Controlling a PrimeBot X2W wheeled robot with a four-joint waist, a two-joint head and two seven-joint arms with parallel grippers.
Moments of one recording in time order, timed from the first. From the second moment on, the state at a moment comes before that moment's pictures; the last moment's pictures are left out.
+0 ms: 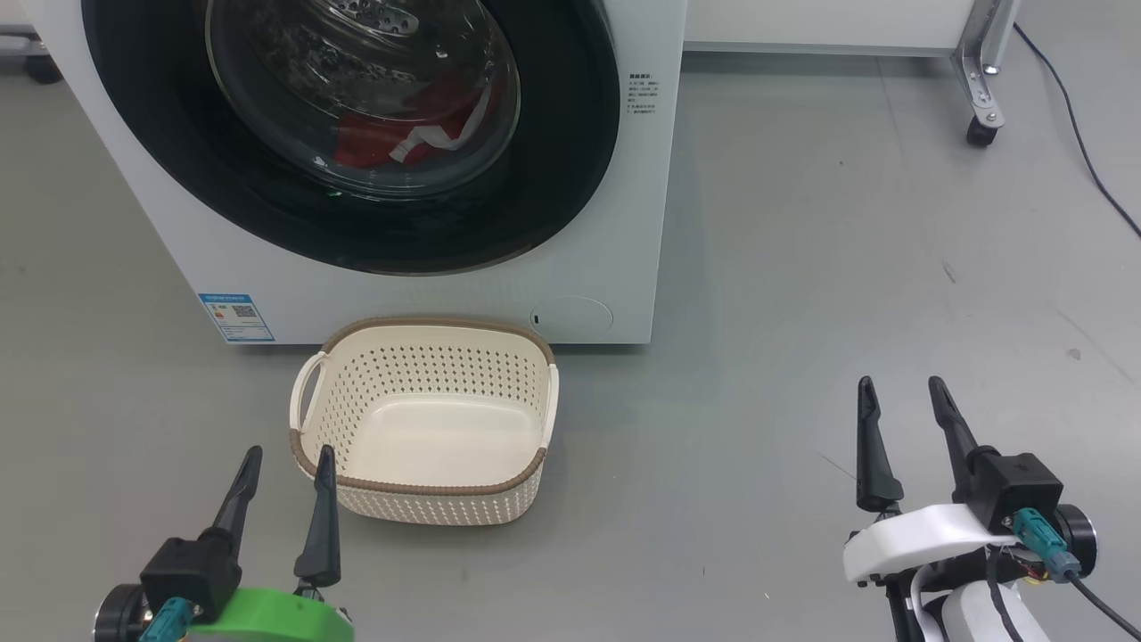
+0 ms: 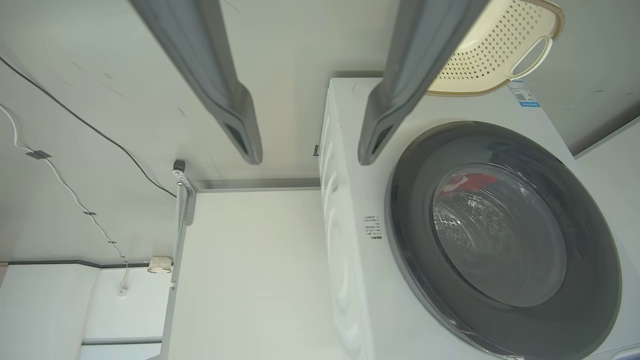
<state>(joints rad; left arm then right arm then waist) 0.02 0.08 -0.14 0.15 -0.38 -0.08 -0.24 -0.01 -0.06 0.15 0.15 0.30 -0.01 -0.24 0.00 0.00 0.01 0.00</state>
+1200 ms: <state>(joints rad) 0.03 0.05 -0.14 0.25 -0.35 -0.08 -0.25 -0.01 -0.06 0.16 0.23 0.32 -0.03 -0.24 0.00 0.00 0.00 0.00</state>
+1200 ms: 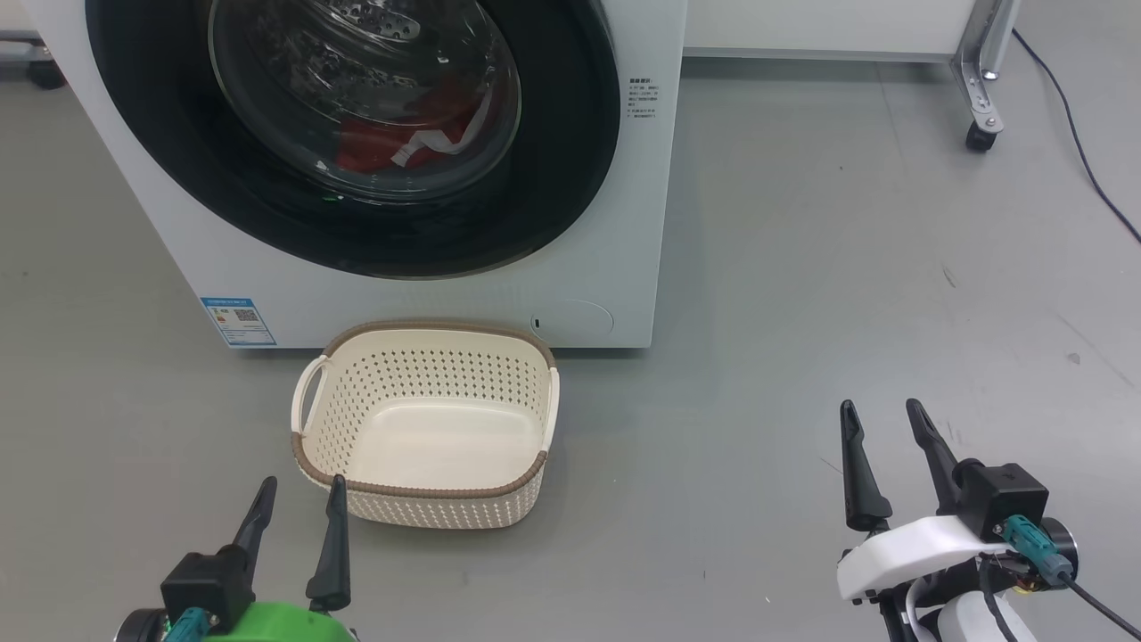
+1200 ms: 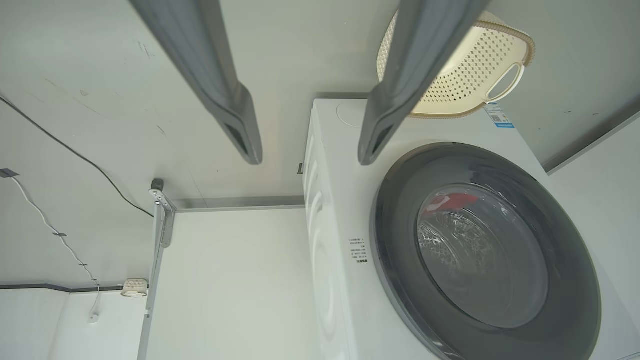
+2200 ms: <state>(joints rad) 0.02 0.05 -0.13 0.24 -0.35 -0.09 -0.25 -0.05 -0.05 0.15 0.21 0.34 -0.03 -0.24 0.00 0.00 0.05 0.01</state>
